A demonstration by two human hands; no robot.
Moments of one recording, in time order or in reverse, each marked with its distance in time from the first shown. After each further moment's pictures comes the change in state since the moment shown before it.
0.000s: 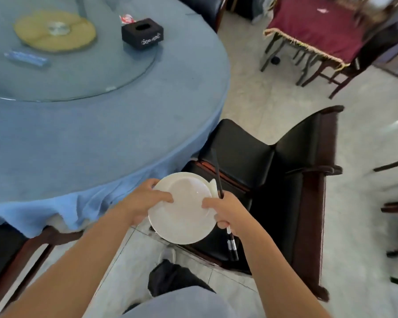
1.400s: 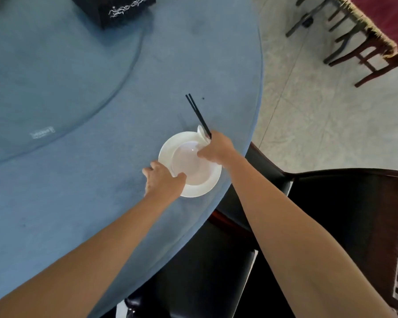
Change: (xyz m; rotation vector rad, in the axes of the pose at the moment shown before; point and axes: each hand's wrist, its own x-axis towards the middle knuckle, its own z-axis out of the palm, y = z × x) left_hand 0.417 0.211 -0.009 0.456 0.337 -0.154; right_hand 0.460 -0.347 -0.025 -0.843 0.149 -0.164
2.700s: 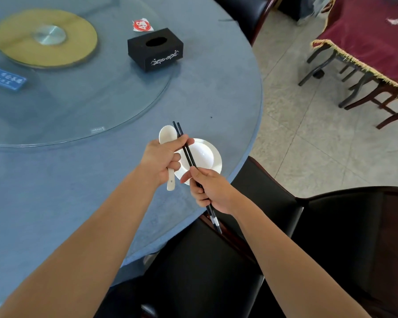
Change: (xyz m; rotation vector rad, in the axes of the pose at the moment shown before) left_hand -0.107 0.025 -0.067 -1.057 -0.202 0.157; right_hand -0.200 0.024 0.005 0.824 -0.528 -0.357
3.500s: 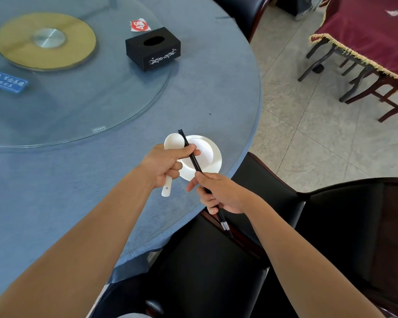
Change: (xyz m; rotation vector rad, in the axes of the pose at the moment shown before) left_hand -0.008 -0.012 -0.009 0.224 -0.154 -0.083; right_hand -0.025 0.005 -0.013 -0.103 -0.123 0.088
